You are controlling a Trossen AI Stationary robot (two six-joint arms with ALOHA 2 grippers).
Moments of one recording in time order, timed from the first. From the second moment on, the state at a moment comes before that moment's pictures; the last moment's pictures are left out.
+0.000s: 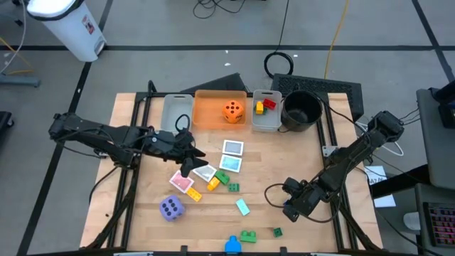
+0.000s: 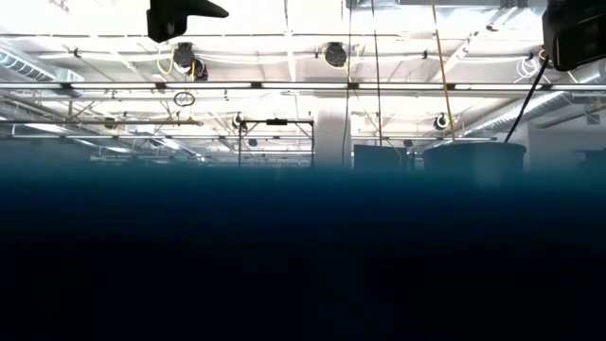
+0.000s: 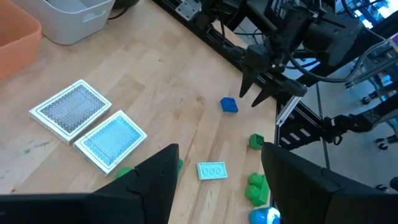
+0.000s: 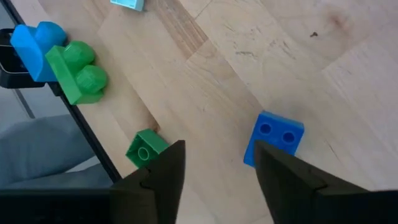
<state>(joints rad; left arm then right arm) -0.20 1.12 0.99 -0.35 -0.11 -0.75 0.73 1.33 0.78 -0.51 0.07 1.45</state>
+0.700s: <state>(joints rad) -0.20 1.12 0.99 -0.35 -0.11 -0.74 0.73 1.39 0.64 -0.38 0.07 1.54</state>
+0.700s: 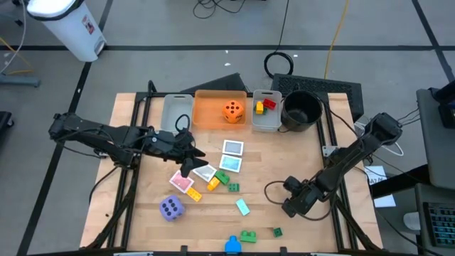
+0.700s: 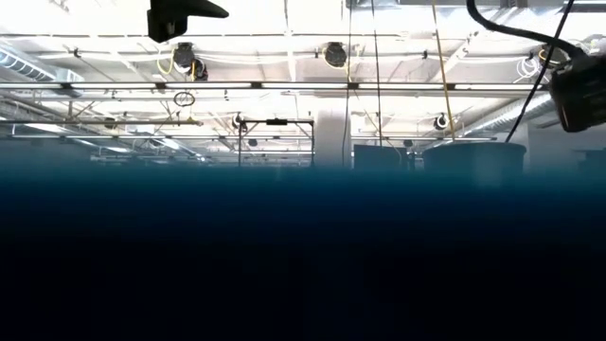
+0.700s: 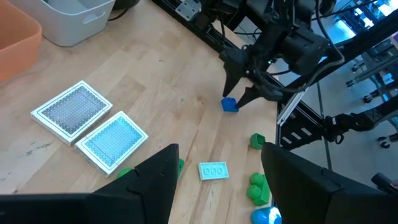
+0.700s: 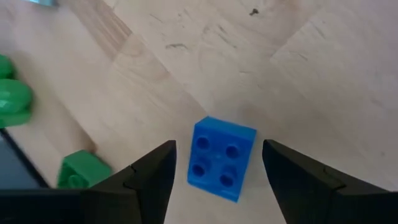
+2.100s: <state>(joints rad) -0.20 1.12 0.99 -0.35 -0.13 -0.75 0.59 1.31 0.63 -0.50 0.05 1.49</state>
